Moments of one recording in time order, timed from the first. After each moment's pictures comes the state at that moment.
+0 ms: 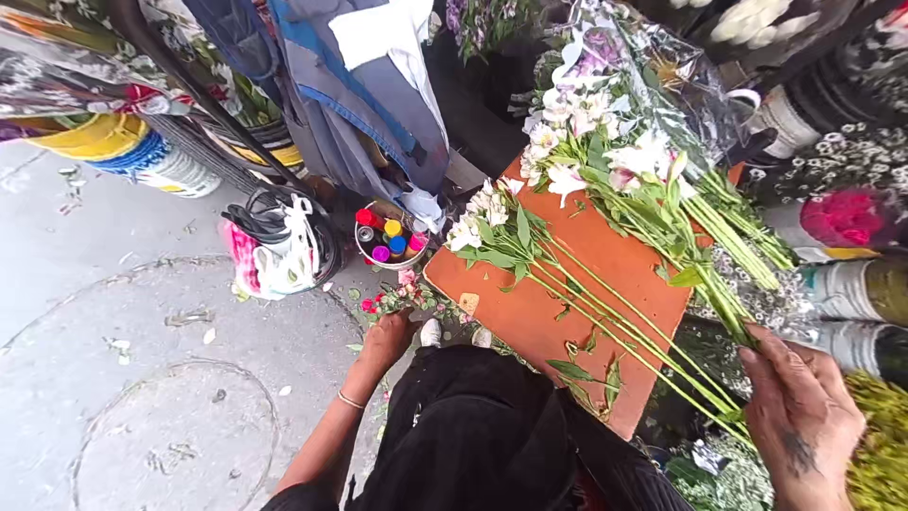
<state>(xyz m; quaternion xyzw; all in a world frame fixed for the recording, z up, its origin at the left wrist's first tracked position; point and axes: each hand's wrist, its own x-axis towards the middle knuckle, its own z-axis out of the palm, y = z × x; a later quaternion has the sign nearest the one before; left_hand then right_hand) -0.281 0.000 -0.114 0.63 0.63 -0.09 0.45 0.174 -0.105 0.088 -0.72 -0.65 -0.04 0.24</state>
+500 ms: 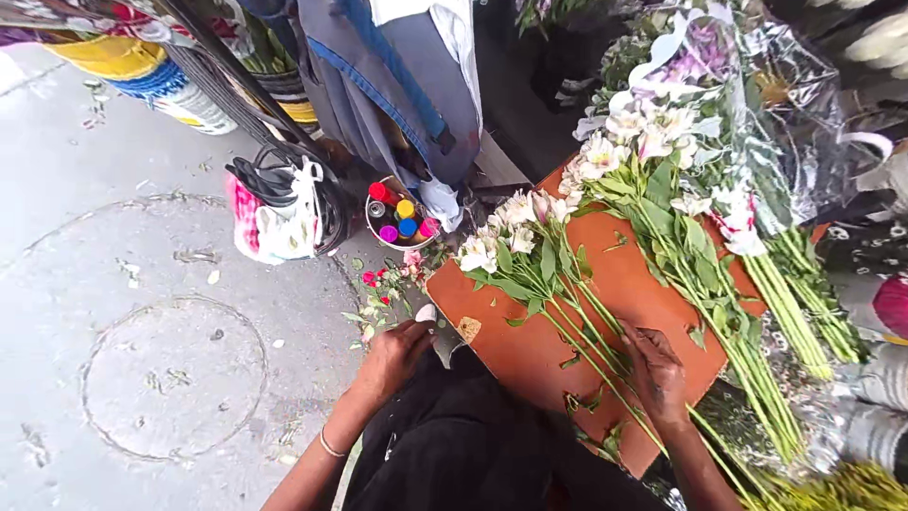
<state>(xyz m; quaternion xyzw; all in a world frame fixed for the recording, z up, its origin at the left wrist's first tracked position) -0.251 -0.018 -0.103 0.70 0.58 0.24 0.36 0.191 -0.002 -0.071 -0.67 -0.70 0.14 0.20</state>
